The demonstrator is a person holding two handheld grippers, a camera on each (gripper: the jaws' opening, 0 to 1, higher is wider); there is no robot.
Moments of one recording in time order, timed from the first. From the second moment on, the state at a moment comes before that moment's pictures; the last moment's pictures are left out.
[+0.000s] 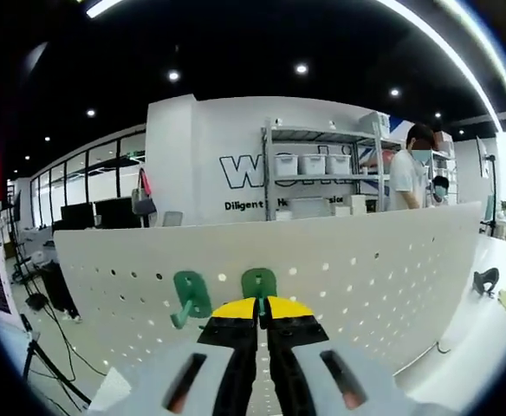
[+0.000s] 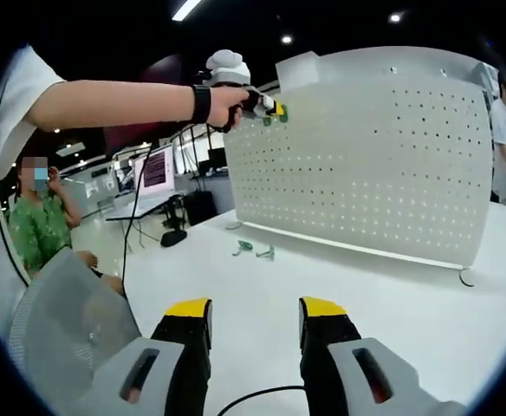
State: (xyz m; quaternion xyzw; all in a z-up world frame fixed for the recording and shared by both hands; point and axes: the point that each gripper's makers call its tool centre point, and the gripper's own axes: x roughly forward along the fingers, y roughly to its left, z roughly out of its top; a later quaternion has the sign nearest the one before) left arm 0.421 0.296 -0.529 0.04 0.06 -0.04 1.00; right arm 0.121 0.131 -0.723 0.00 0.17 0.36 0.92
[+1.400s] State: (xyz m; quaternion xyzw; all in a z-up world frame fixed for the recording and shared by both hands) left arm 0.369 0.275 -0.570 0.04 0.08 -0.12 0.99; right arm 0.120 0.145 -0.713 -0.01 0.16 0.39 0.91
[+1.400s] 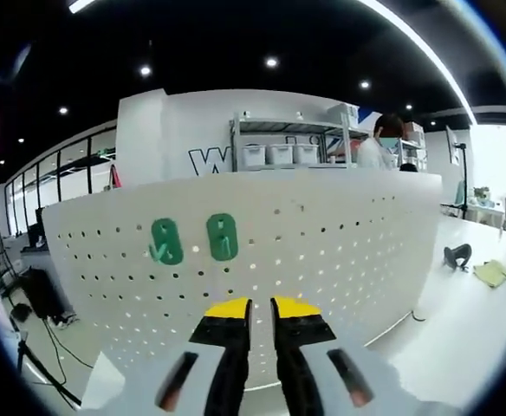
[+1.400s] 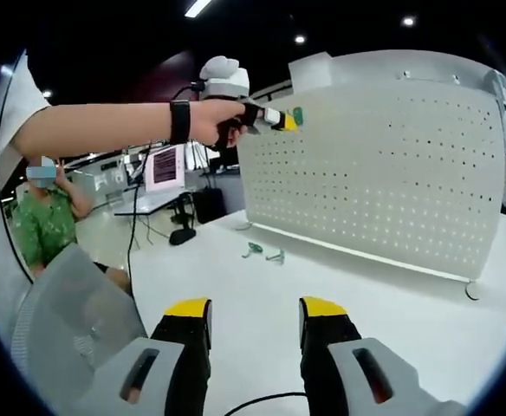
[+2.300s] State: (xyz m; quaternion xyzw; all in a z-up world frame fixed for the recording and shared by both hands) left arm 0.276 0.251 -0.594 0.00 0.06 -0.26 0.96; right arm 0.118 0.151 -0.710 -0.01 0.16 0.39 0.91
